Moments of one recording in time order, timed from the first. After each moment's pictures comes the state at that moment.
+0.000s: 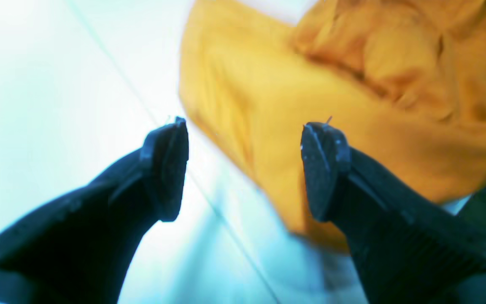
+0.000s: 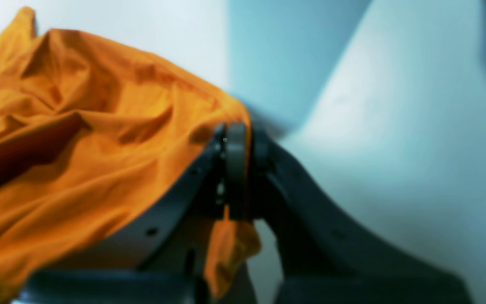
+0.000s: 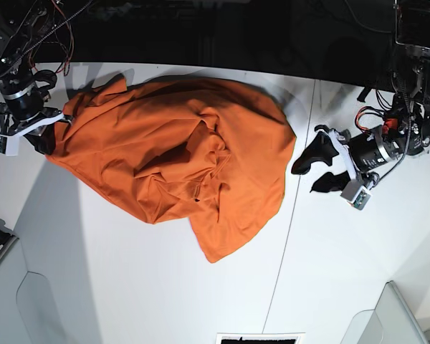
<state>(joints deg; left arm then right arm) 3.3 -30.1 -1.6 89.9 -42.6 -36.7 38.3 -10.7 1.0 36.2 101.8 21.4 28.1 -43.4</state>
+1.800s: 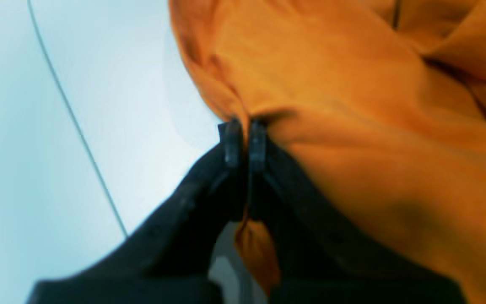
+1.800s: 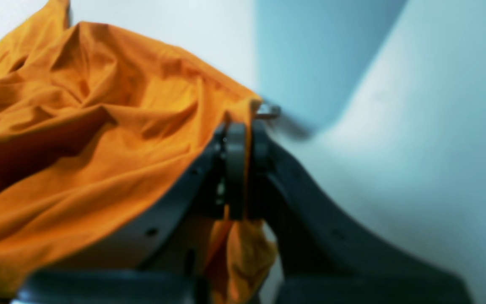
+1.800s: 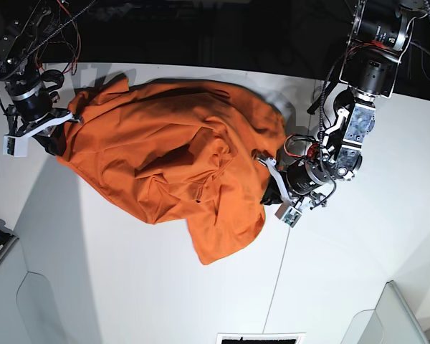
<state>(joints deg) -13.9 -17.5 16.3 65.7 -14.3 -24.8 21.3 -11.2 0.3 33.7 101.7 22.7 28.2 -43.6</state>
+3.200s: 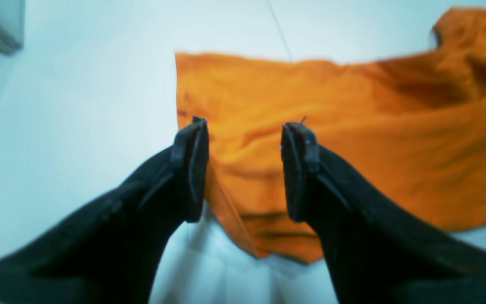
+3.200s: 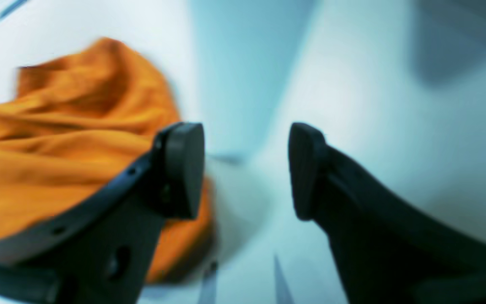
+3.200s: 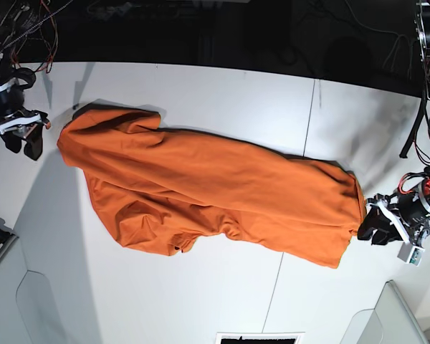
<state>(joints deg) -14.0 -37.4 -4.9 77.6 -41.4 -29.7 39.5 -10.6 4.1 38.8 101.6 30.1 25.8 -41.6</state>
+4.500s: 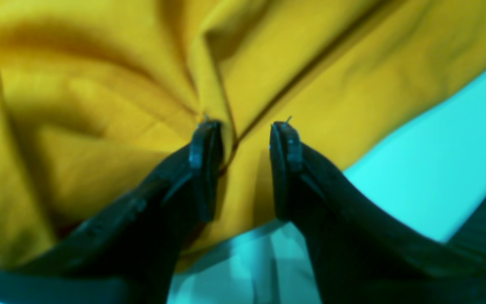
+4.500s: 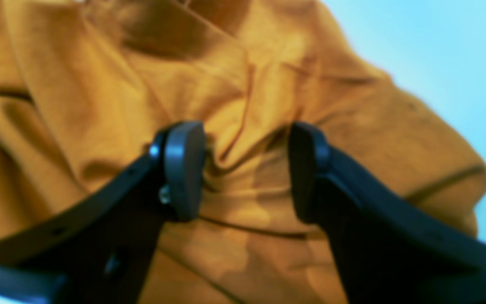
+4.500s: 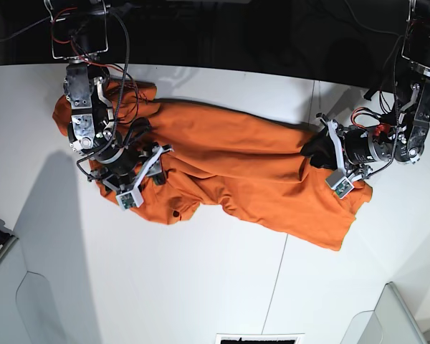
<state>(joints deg) -1.5 -36.7 11.8 83.3 -37.7 -37.9 38.9 4.7 5.6 -4.9 78.8 4.0 18.6 -33.9</state>
